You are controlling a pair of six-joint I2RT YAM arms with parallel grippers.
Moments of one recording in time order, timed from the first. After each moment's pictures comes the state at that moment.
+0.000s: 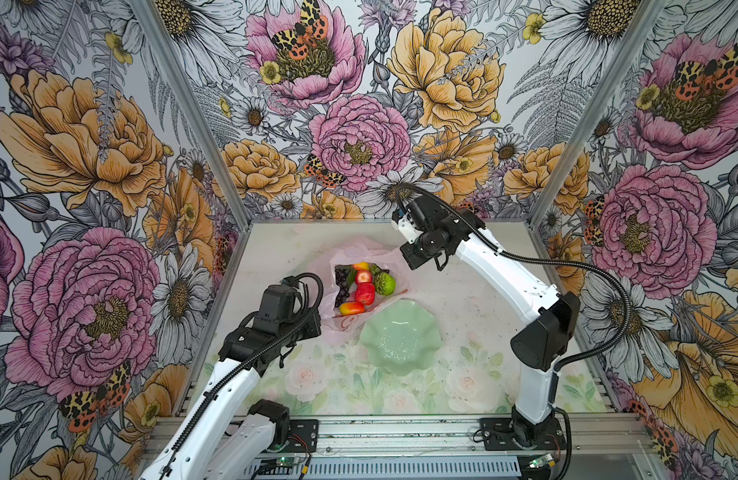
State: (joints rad) left arm -0.30 0.81 0.78 -0.78 0.13 -0.50; right arm 0.59 1.92 2.08 -1.18 -0.03 -0.03
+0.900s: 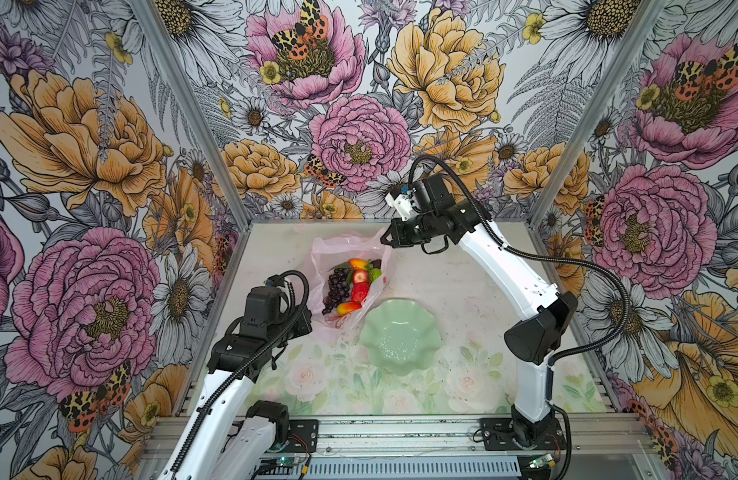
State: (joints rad) left arm -0.19 0.74 0.80 -0.79 0.18 -0.52; right arm 0.56 1.98 2.24 -1.04 -0.46 0.35
